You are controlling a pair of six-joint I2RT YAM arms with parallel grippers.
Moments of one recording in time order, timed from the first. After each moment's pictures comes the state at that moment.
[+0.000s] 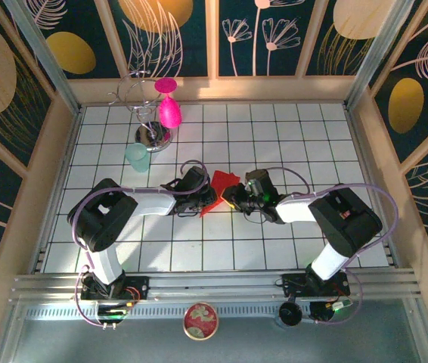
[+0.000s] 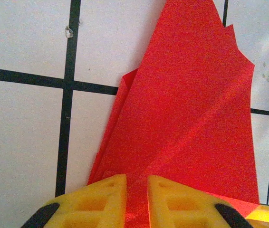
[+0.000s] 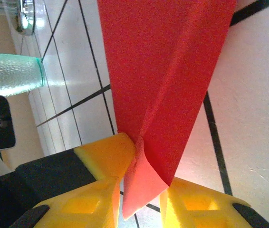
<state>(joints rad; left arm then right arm) -0.75 1.80 0.85 0.07 0.07 -1.02 0.64 1.64 0.57 0.41 -0.35 1.20</state>
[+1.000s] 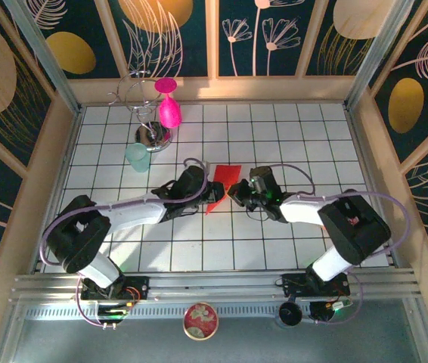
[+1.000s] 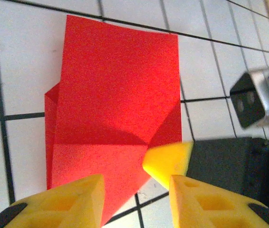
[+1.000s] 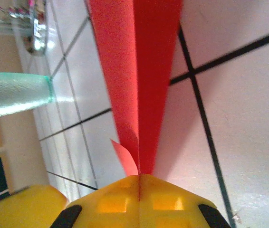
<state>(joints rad) -0.83 1.58 0.80 0.11 0.00 -0.80 0.62 1.54 0.58 0.32 -0.28 1.19</state>
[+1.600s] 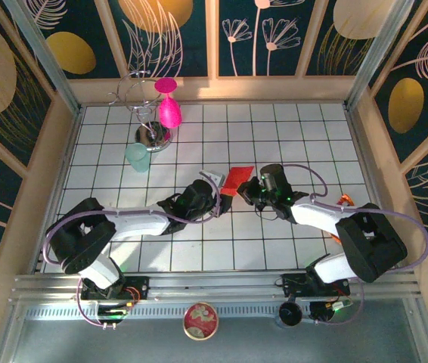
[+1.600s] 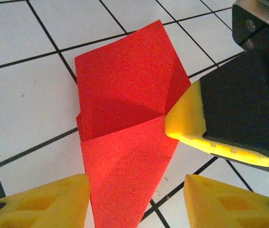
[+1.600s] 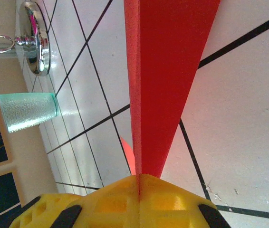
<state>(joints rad) -0.93 1.60 0.72 0.31 -0.12 -0.40 0.56 1.41 0.57 0.16 -0.29 1.22</state>
